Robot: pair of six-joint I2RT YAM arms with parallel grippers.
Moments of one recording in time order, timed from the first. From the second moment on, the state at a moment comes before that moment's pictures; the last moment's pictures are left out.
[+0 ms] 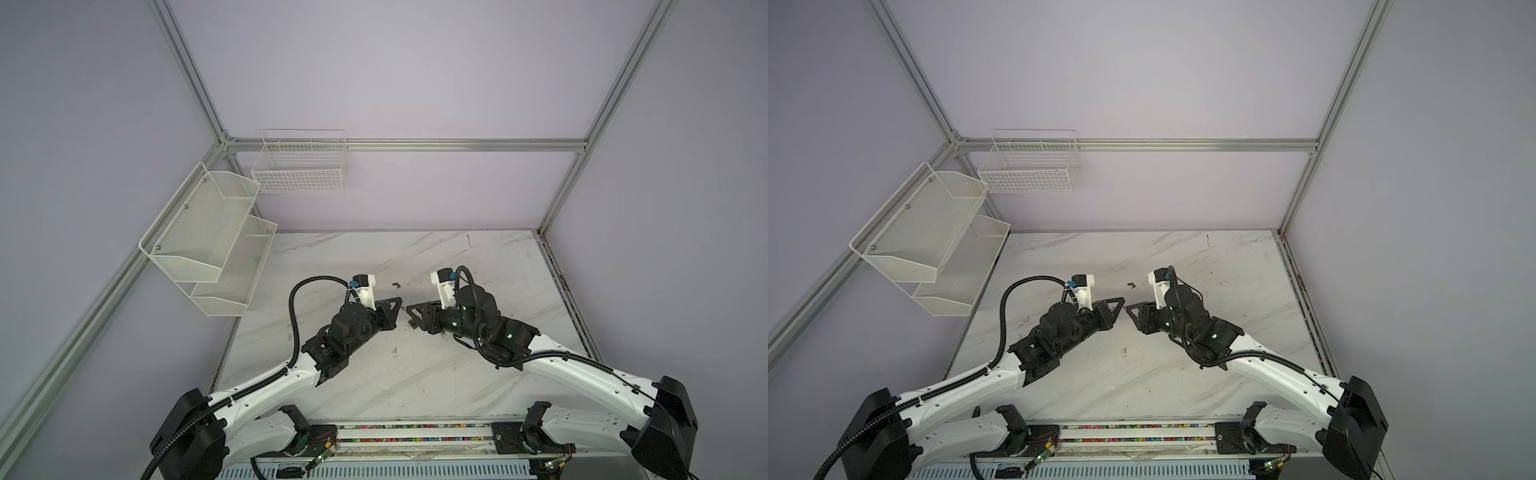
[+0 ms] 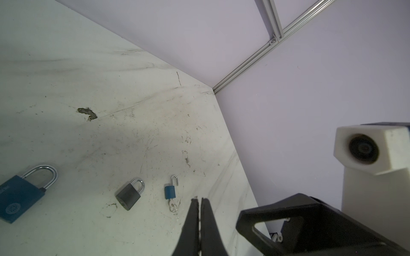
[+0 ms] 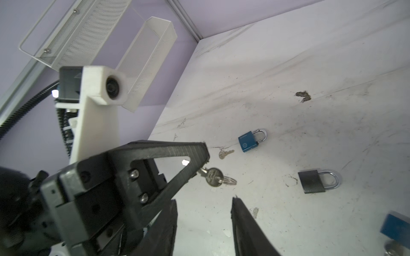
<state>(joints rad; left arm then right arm) -0.74 1.10 0.63 0.24 -0.02 -0.82 0.84 1.16 0.87 -0.10 -0.16 0.67</state>
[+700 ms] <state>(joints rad) -0.69 1.14 0.79 0.13 0.33 -0.65 0.55 1.09 0.70 0.16 -0.77 0.67</state>
